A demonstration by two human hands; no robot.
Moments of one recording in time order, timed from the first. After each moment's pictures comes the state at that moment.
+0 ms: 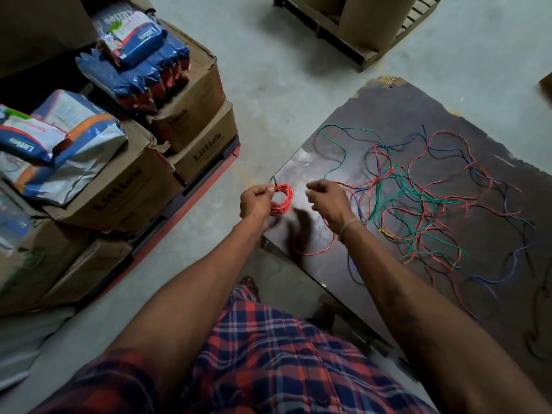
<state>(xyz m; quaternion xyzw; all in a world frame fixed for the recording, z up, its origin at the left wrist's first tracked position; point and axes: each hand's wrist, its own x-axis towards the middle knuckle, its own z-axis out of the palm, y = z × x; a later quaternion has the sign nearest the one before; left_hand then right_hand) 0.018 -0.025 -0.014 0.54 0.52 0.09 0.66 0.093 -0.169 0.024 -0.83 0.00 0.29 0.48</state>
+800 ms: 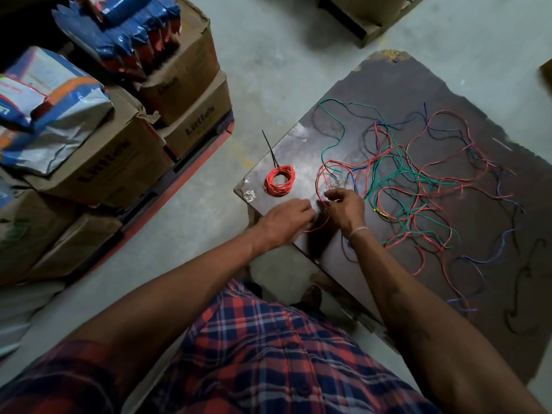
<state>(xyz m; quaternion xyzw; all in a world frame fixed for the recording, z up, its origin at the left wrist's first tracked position) -0.043 -0.084 -0.015 0.95 -0.15 0.05 0.28 0.069 -0.245 -0.012 -0.90 0.04 0.25 0.37</state>
